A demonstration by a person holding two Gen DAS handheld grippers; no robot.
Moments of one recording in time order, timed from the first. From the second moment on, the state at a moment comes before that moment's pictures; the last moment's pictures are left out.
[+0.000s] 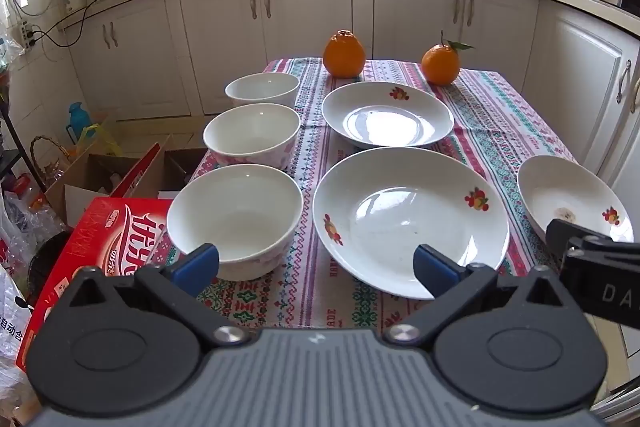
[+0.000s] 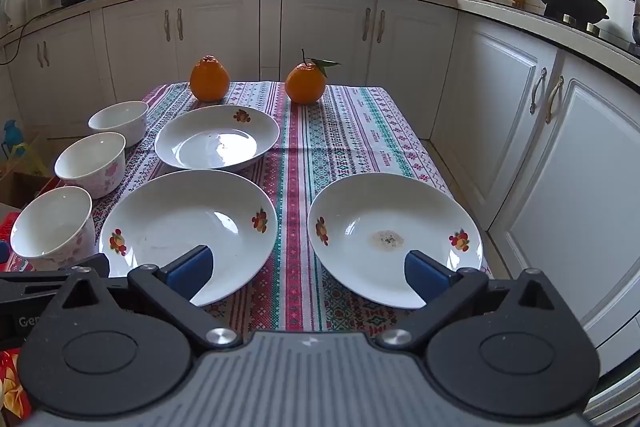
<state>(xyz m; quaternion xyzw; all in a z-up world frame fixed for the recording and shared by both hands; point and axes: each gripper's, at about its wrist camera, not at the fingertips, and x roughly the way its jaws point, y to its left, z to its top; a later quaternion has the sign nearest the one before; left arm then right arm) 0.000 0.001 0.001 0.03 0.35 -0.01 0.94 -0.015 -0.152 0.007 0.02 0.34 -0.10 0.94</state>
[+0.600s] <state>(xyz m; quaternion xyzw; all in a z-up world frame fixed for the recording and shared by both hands) -0.001 0.001 0.001 0.03 0.35 -0.01 0.94 -0.015 -0.152 0.008 0.02 0.33 -0.10 0.94</state>
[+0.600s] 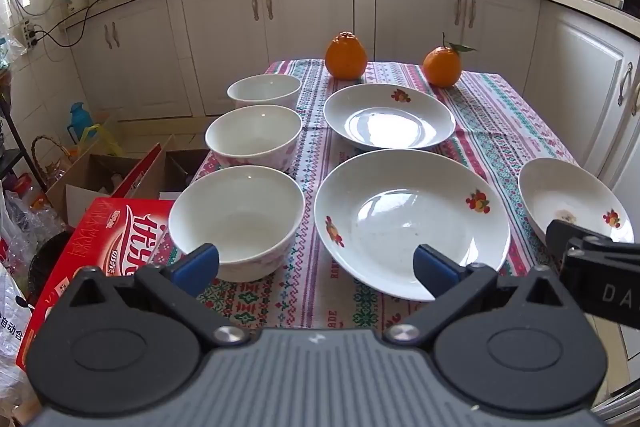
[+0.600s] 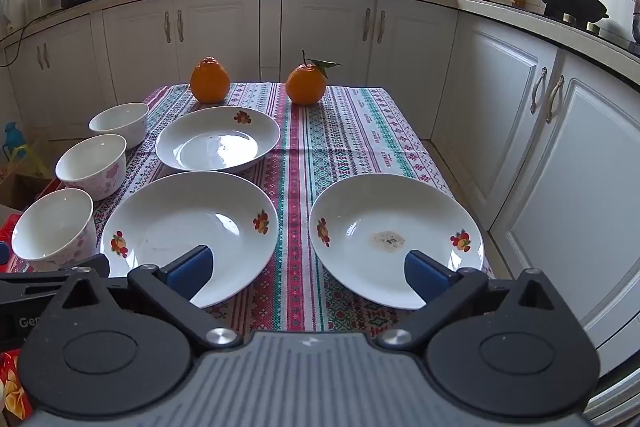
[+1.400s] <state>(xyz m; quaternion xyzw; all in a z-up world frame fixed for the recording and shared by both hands) -0.001 0.002 0.004 0.03 0.34 -0.01 0.94 -0.016 -0.151 0.012 0.02 0.33 -0.10 0.94</state>
